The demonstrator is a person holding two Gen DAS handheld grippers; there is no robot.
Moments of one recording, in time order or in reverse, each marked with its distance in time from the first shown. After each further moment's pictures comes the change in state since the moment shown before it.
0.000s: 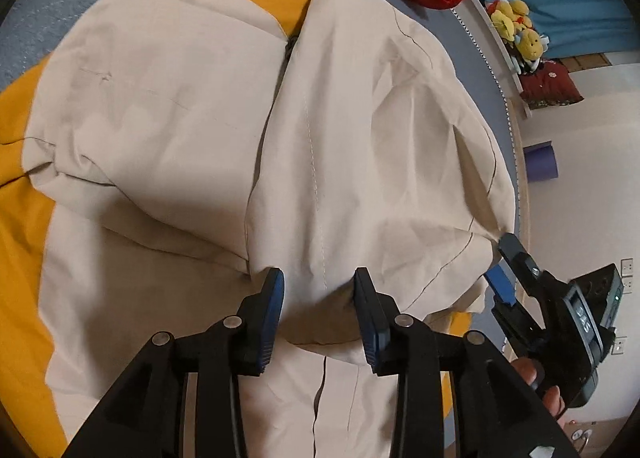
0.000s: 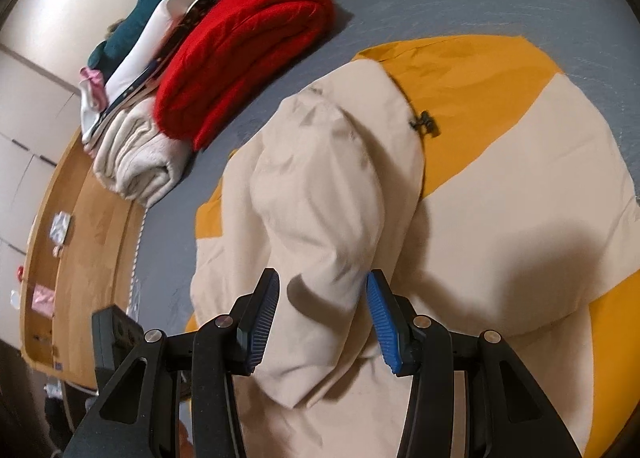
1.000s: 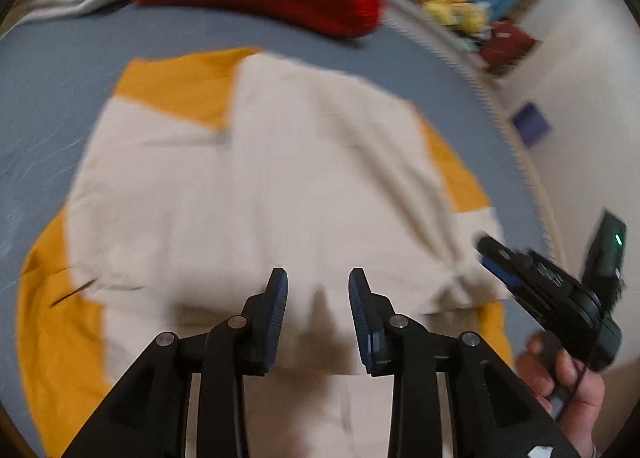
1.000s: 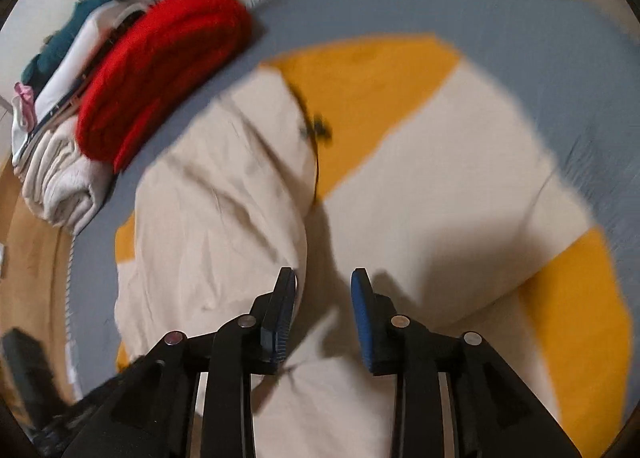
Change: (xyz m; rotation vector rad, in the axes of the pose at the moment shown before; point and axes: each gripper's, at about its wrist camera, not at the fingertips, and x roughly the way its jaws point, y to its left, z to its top) left arm -0.020 -0.073 -0.002 0.379 -0.199 0.072; right arm -0.008 -0.002 -0.005 0.016 -0.143 -0.274
